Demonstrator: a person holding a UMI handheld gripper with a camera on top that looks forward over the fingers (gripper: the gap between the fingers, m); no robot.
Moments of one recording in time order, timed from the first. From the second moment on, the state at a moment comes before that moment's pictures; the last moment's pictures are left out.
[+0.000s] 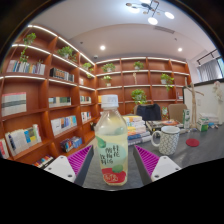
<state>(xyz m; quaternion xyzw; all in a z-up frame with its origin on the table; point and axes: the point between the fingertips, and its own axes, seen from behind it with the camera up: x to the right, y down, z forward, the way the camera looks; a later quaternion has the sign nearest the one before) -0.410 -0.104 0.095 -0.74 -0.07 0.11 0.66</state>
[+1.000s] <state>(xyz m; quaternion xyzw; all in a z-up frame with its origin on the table) -0.375 0.006 0.148 -0.67 0.26 0.41 0.56</state>
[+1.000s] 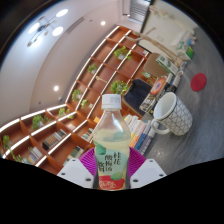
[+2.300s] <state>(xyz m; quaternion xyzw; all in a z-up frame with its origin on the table) -0.179 0.046 0.242 -0.71 0.11 0.06 0.69</state>
